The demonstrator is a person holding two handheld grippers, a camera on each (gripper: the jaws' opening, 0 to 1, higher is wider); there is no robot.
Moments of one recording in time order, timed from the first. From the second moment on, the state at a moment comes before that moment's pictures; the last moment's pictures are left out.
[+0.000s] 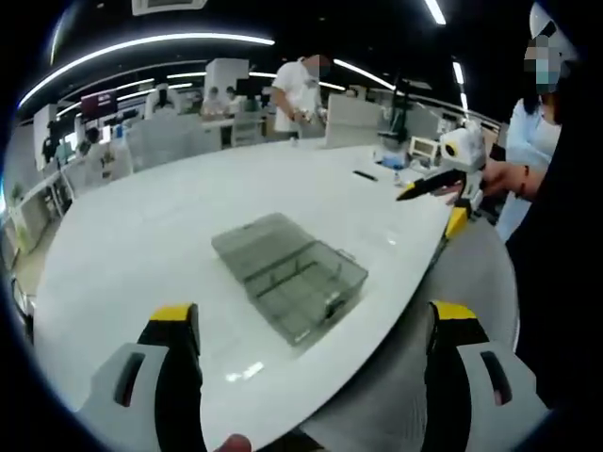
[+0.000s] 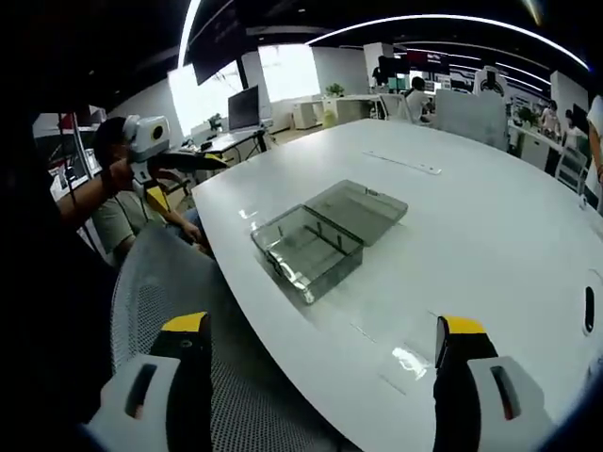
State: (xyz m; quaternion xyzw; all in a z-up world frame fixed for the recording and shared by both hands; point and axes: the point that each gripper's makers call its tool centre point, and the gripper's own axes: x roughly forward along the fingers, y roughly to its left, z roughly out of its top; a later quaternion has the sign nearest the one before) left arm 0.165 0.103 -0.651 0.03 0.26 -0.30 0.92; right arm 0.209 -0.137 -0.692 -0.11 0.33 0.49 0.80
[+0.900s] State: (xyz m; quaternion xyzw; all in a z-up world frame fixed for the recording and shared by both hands) left arm 0.159 0.101 -0.650 0.03 0.26 -0.30 0.92; right arm 0.205 -0.137 -0.691 -0.11 0.33 0.49 0.80
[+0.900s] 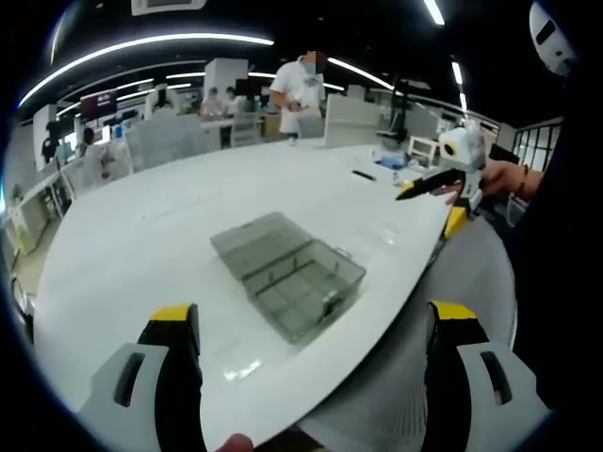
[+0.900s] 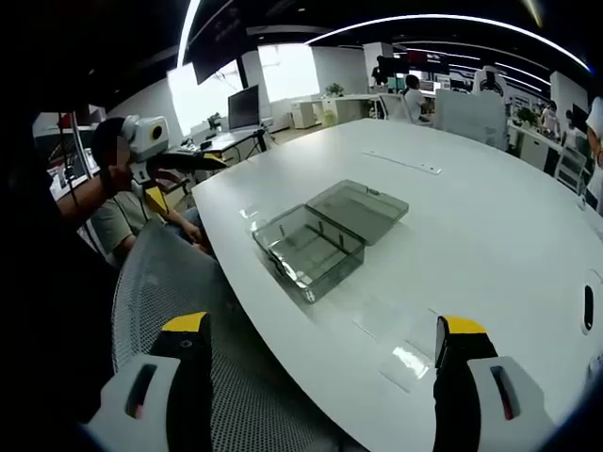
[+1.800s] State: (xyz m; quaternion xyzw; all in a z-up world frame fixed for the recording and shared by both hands) left arm 0.164 0.094 -0.646 0.04 0.25 -0.31 0.92; right arm 0.206 -0.138 -0.692 -0.11 0.34 0.48 0.80
